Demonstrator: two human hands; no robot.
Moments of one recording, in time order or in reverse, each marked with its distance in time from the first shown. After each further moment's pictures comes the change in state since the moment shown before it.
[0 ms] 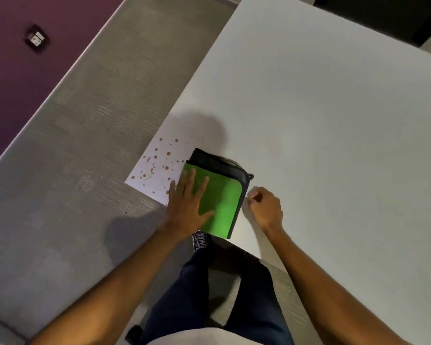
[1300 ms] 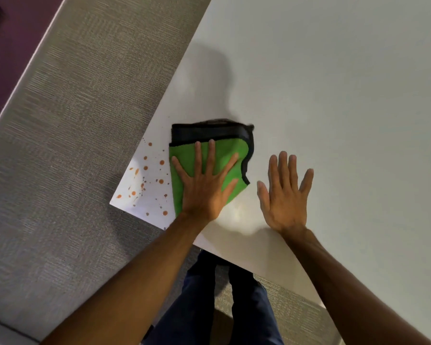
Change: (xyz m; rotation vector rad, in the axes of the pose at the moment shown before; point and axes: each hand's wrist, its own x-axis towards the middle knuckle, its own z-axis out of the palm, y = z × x) left_hand 0.121 0.000 0.023 0.133 0.255 0.049; right_hand 0.097 0.021 0.036 -0.767 0.261 -0.371
